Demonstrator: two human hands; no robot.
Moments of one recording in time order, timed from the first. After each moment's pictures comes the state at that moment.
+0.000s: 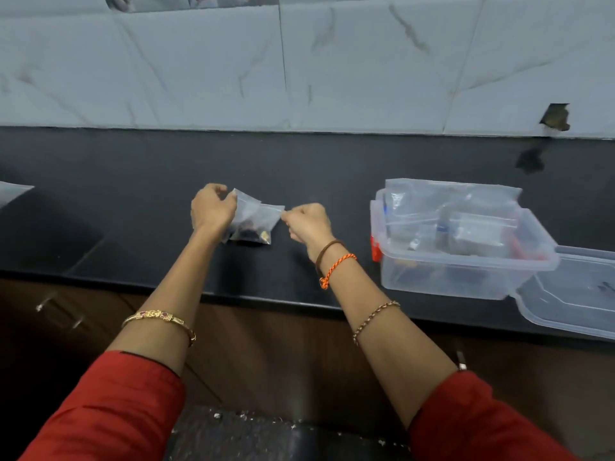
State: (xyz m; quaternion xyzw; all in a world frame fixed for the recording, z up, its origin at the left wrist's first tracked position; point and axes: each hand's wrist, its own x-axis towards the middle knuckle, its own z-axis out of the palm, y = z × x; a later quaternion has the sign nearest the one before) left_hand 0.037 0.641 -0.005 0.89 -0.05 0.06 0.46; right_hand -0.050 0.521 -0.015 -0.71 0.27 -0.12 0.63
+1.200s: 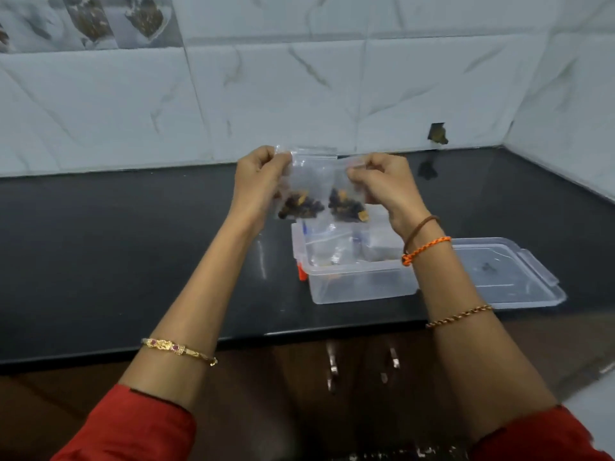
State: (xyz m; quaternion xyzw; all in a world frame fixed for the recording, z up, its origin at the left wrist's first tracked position) left_hand -0.082 0.506 0.085 0.66 -0.30 -0.09 0.68; right_hand -0.192 0.377 0.080 -0.73 0.24 -0.35 0.53
